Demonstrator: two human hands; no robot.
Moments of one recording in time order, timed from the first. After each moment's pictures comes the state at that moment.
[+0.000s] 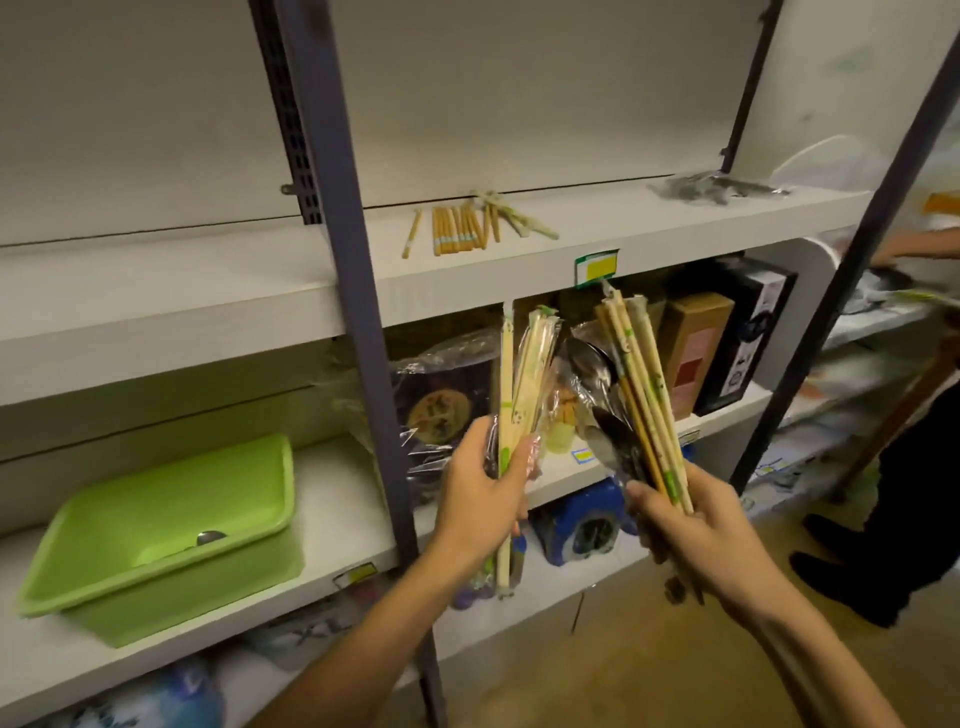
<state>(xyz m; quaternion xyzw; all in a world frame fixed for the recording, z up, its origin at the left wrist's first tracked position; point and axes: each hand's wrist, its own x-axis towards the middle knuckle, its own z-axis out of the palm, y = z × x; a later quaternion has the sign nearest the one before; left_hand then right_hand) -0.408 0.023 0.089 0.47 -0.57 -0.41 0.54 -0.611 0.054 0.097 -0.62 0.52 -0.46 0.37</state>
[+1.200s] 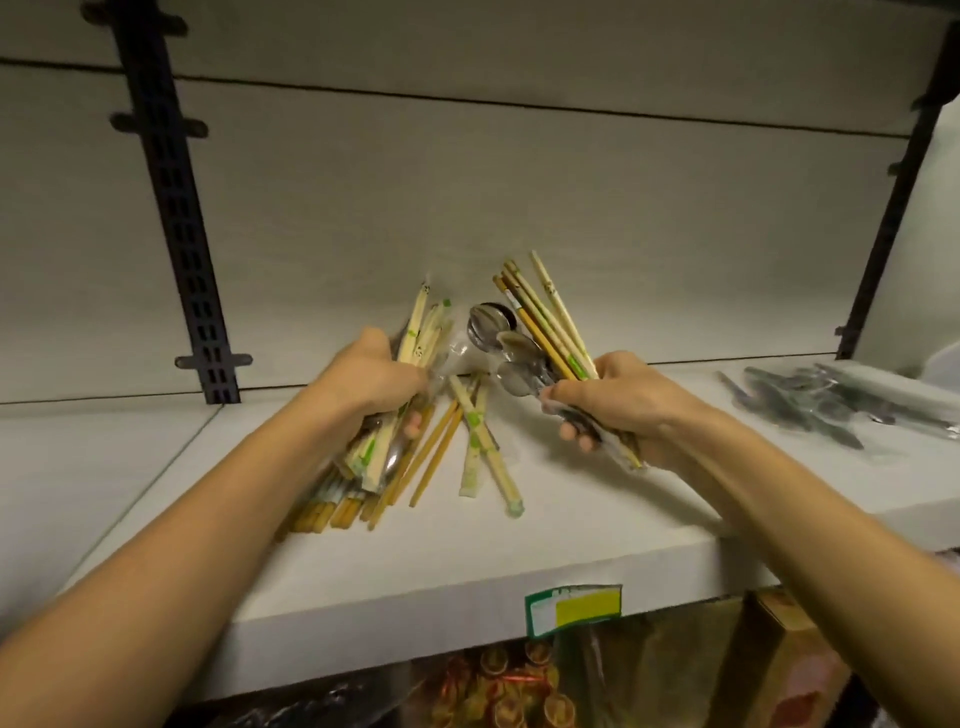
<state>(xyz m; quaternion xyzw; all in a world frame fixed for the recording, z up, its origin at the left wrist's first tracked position) -0.385 -0.323 0.293 0.71 -0.49 -0.26 0.44 -0.607 -0.356 0.293 -0.66 0.48 -0.34 0.48</state>
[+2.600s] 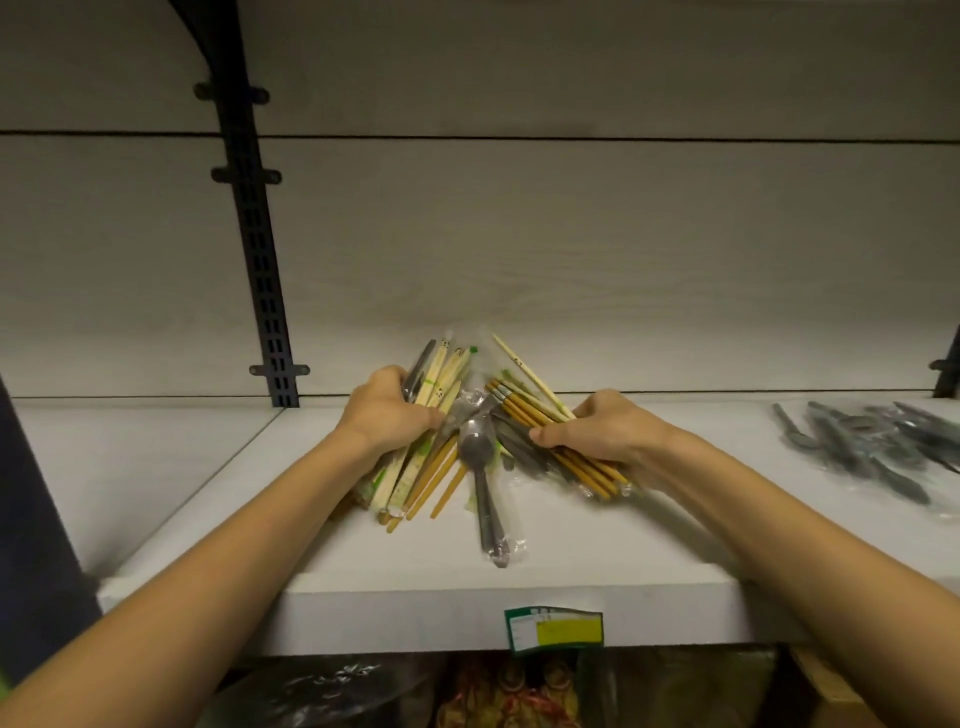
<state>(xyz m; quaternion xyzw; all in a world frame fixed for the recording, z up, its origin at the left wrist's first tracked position) -0.389 -0.315 0.278 0.77 -0.47 -0.13 0.42 -0.600 -0.388 0.285 -0.75 0.51 -0.21 0.36</state>
